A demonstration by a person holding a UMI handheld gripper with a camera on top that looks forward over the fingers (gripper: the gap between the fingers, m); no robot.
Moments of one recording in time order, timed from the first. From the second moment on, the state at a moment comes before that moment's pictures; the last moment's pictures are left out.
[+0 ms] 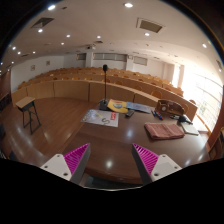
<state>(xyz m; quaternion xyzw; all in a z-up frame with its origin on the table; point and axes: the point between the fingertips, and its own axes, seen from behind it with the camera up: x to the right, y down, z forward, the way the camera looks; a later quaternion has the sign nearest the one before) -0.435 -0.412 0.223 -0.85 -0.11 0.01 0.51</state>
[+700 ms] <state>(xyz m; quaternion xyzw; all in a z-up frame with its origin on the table) -0.203 -0.085 0.035 -0.88 -0.11 0.00 0.46</state>
